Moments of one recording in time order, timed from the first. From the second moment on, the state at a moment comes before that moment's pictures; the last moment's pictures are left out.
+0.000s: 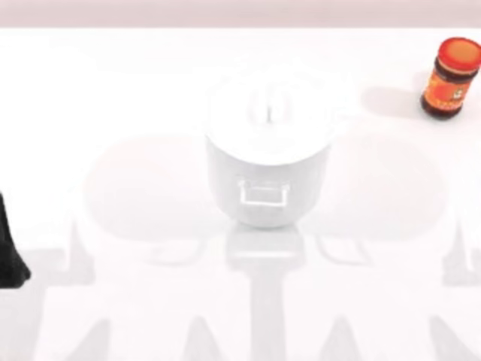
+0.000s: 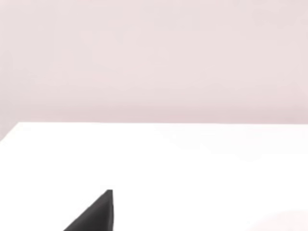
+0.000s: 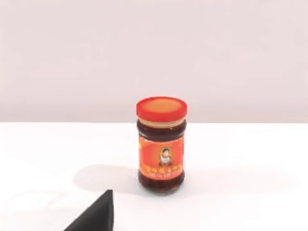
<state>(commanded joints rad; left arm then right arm) 0.00 0.00 0.00 0.00 0.00 0.00 0.00 0.00 0.00 0.00 0.00 0.00</state>
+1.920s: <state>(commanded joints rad) 0.00 0.00 0.00 0.00 0.00 0.00 0.01 2.33 2.31 -1.15 -0.02 -0.12</state>
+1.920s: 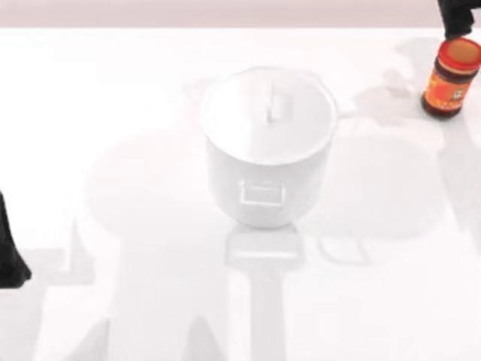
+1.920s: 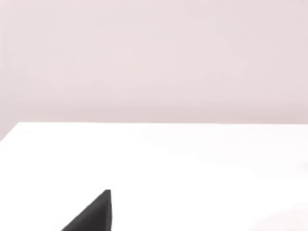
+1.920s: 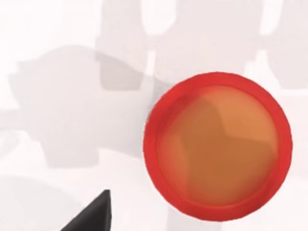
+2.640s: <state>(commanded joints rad) 0.00 0.00 0.00 0.00 0.00 0.00 0.01 2.53 2.49 -1.24 -0.03 -0.14</state>
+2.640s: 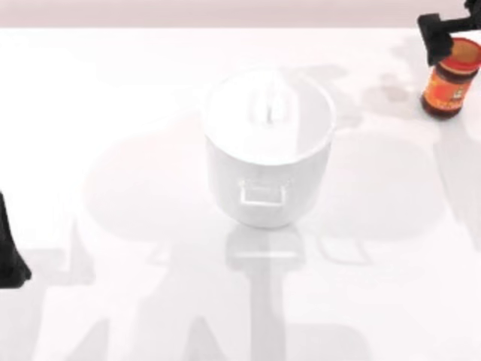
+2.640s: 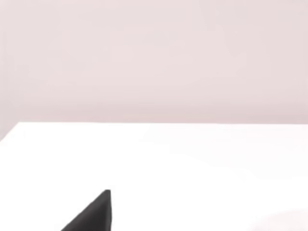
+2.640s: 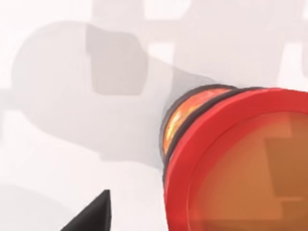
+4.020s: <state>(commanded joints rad) 0.00 0.00 0.00 0.00 0.00 0.00 0.02 2.59 2.43 -1.11 -0.03 -0.13</state>
